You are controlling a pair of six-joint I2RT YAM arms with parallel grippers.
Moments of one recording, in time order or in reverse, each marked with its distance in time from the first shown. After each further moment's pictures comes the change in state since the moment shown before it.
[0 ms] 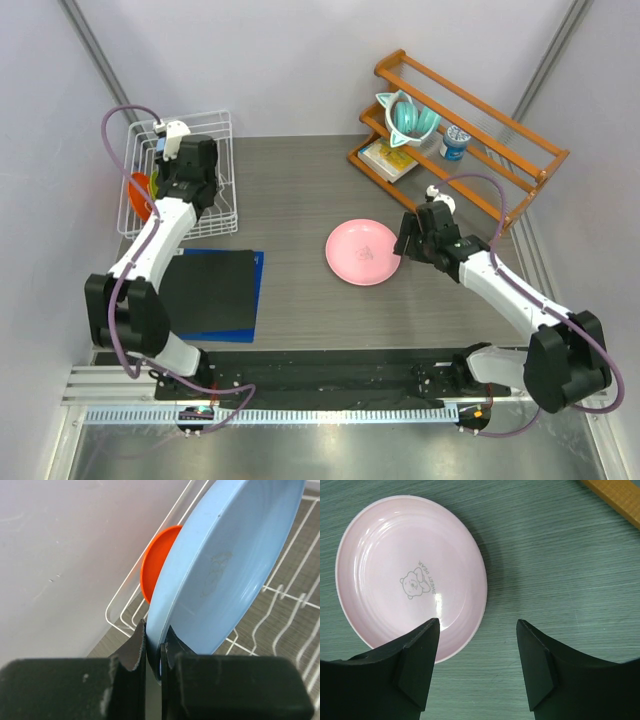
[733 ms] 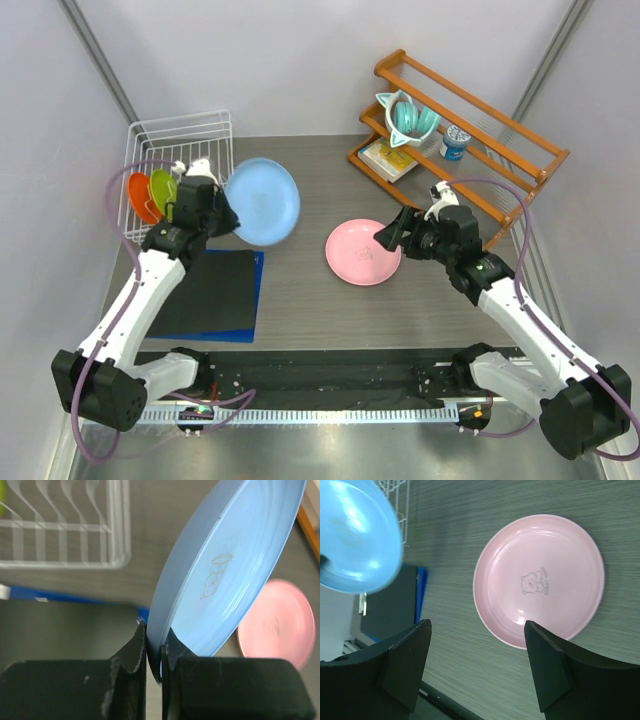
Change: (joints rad) left arm -0.130 -0.408 -0.214 -0.225 0.796 -0.344; right arm 0.000 -0.267 -0.055 0.144 -0.334 0.080
